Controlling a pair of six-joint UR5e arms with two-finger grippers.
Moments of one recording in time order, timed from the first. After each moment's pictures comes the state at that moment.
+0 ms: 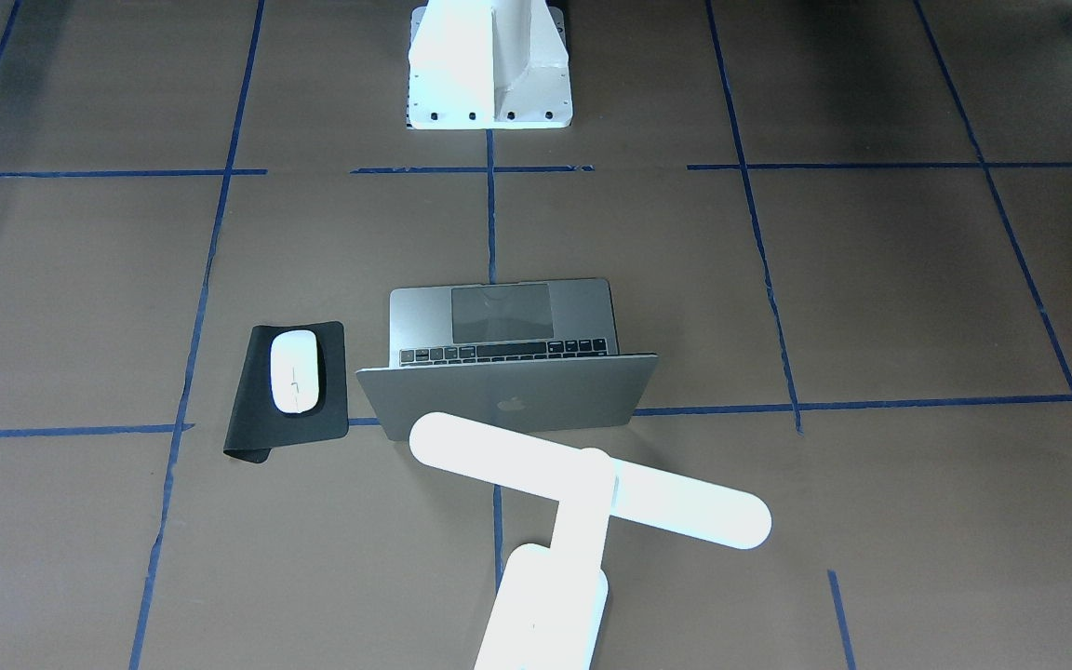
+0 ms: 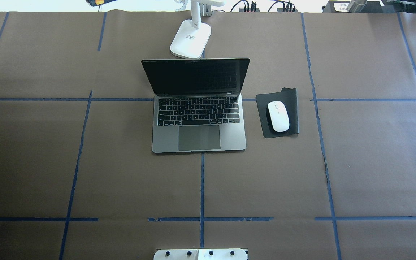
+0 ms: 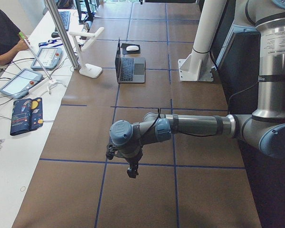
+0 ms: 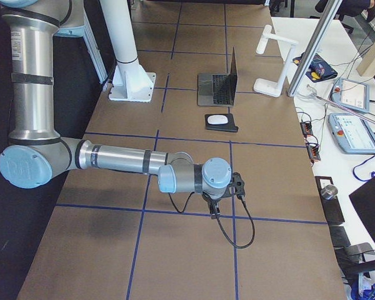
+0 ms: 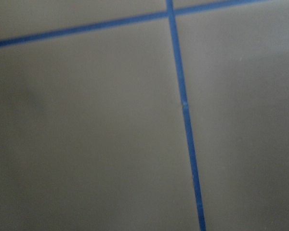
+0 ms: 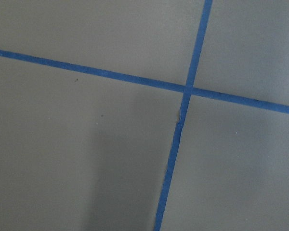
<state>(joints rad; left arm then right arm) -1.60 -1.48 -1.65 -1.33 -2.34 0.36 1.55 -1.64 1.55 -1.42 2.47 -0.15</state>
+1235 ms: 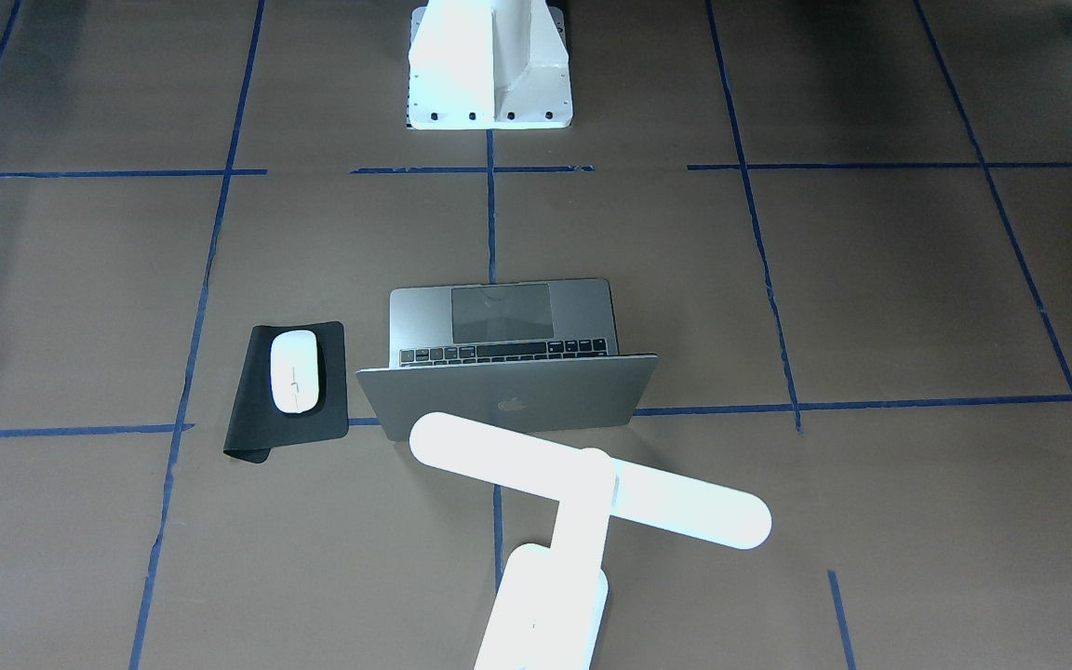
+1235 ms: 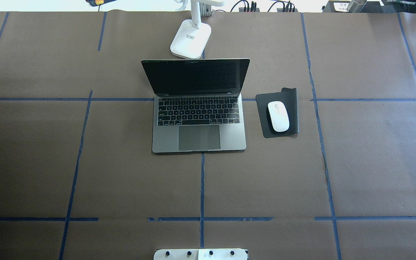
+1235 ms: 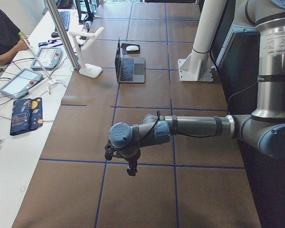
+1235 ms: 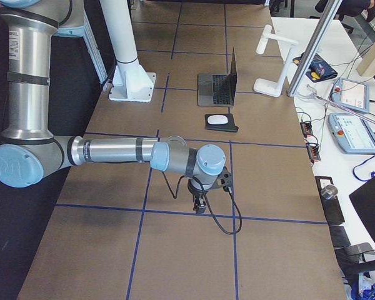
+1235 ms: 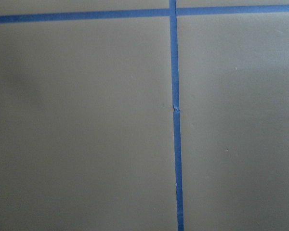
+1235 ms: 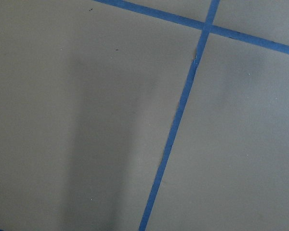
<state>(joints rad) -1.60 -1.49 -1.64 -1.41 -2.41 0.25 1.54 -1.67 1.74 -1.80 2.38 -0.38</state>
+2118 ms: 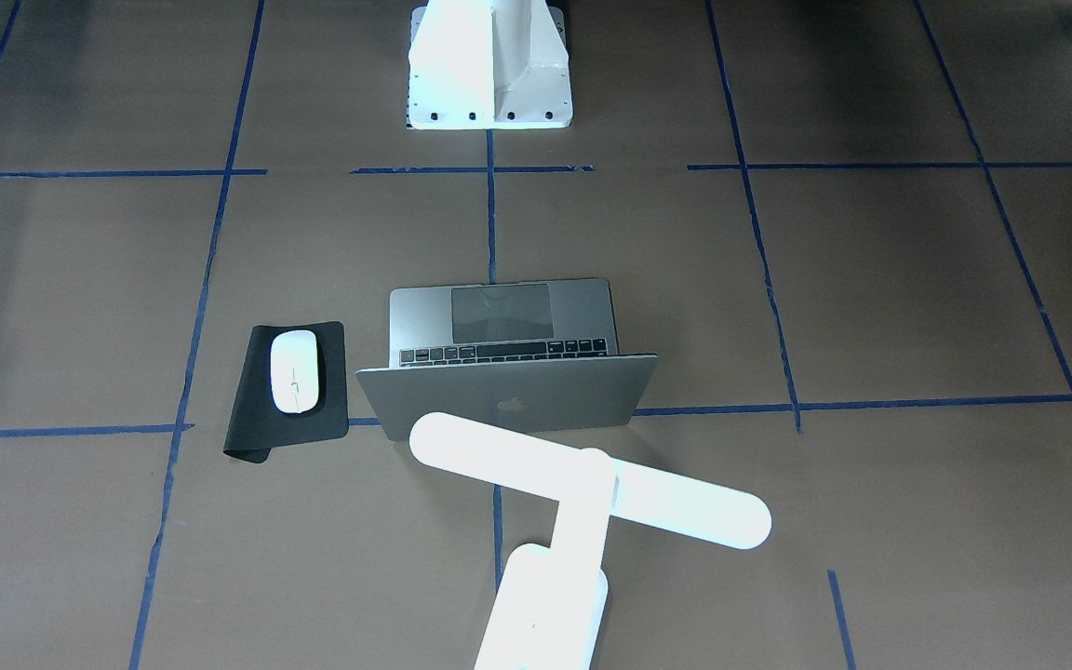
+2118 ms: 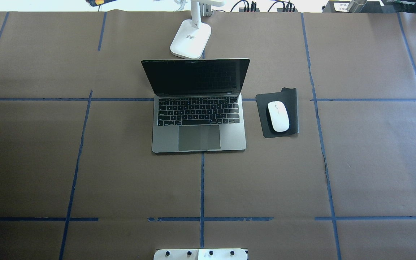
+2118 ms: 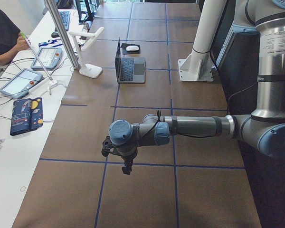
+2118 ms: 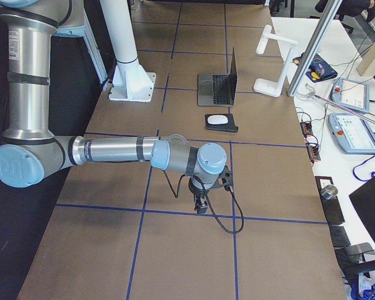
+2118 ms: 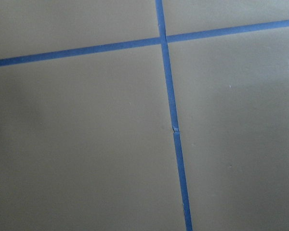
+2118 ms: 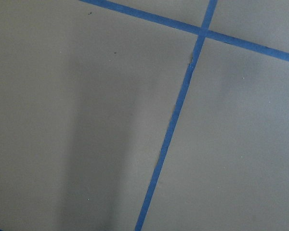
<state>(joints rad) -1.60 -1.50 -1.65 -1.46 -2.40 0.25 1.55 -1.67 1.74 -1.80 2.37 -0.39</state>
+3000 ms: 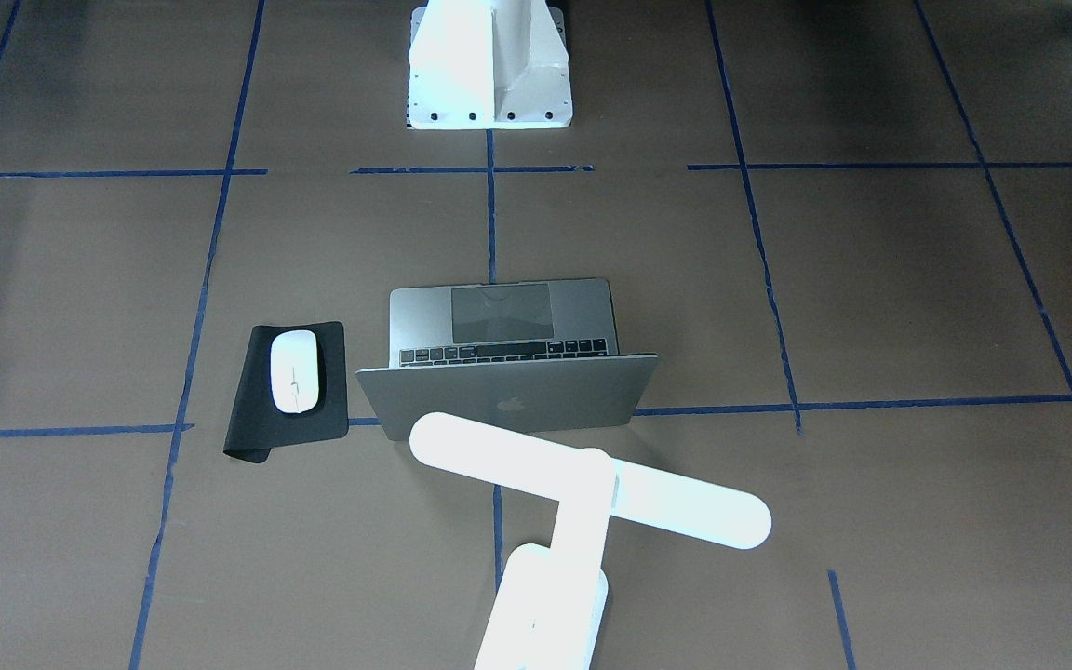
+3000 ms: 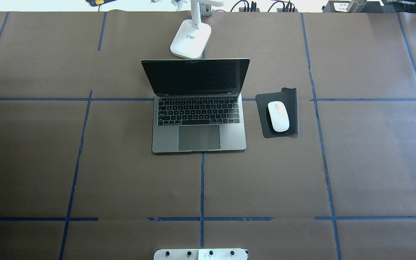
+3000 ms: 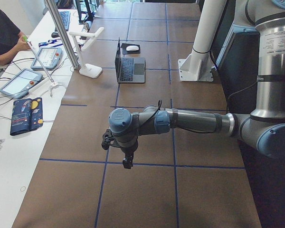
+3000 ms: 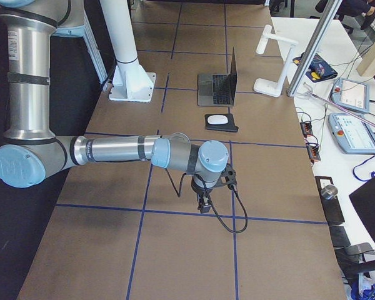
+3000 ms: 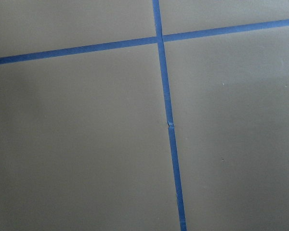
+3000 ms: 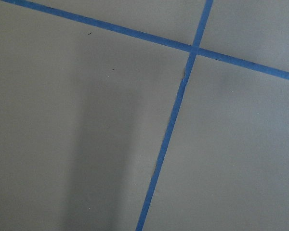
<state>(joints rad) -1.60 -1.50 -1.73 -1.36 -2.35 0.25 1.59 -1.65 1.75 -1.81 2.39 -0.39</state>
